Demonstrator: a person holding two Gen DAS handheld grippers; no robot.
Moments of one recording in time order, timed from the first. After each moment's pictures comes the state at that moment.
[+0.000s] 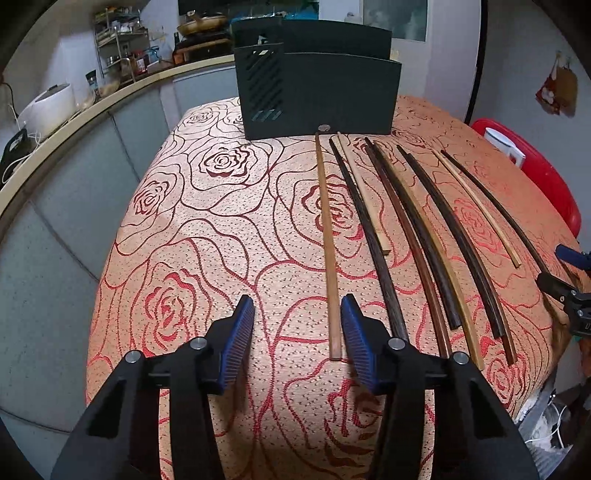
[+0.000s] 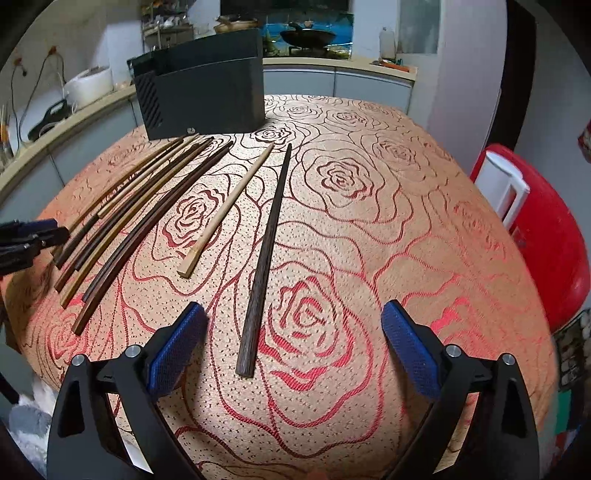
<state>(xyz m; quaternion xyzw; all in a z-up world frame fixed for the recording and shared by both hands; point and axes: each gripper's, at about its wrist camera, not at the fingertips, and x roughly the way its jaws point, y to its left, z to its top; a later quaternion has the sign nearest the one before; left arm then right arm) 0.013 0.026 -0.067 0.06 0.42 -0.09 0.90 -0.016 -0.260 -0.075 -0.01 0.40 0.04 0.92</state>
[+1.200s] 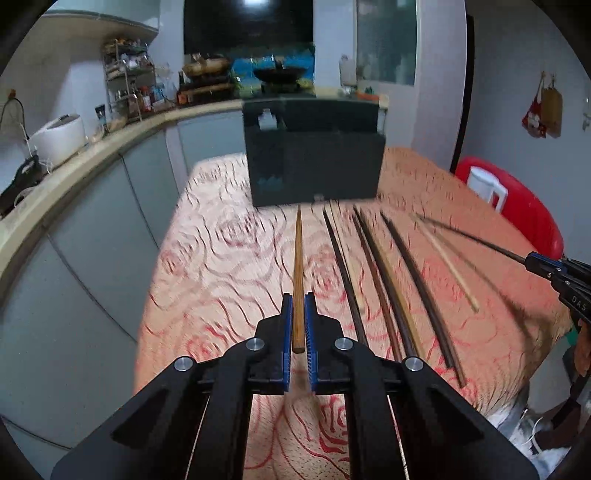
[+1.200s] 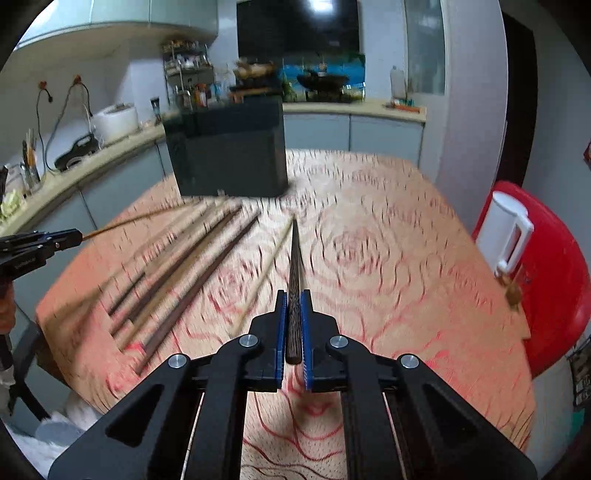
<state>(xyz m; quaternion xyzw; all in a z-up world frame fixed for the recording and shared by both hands) -0.007 0.037 0.010 0.04 0.34 -0.10 0.93 -0.028 -0.256 -0.009 0.00 0.32 0.08 0.94</state>
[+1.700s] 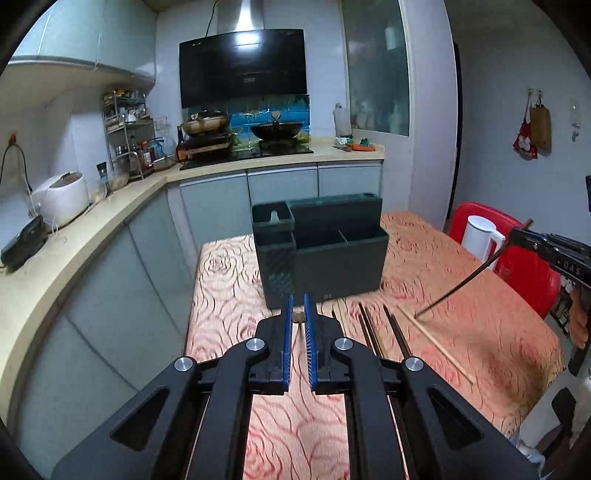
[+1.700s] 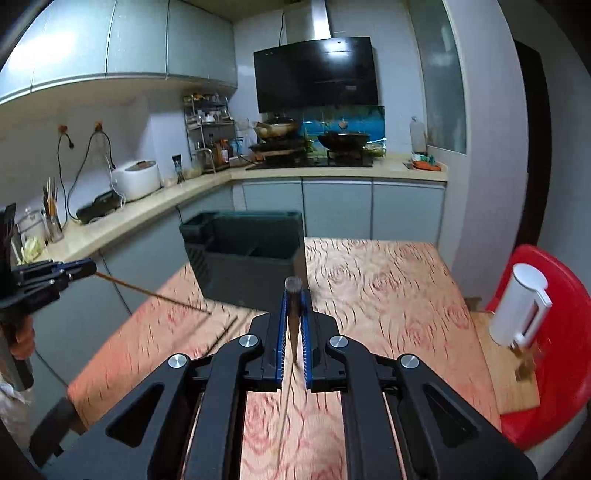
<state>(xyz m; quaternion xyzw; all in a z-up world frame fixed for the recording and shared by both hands) 0.039 0.034 0.108 0.06 0.26 -0.11 0.96 0.046 -0.260 0.095 0.02 0.23 0.13 0.96</state>
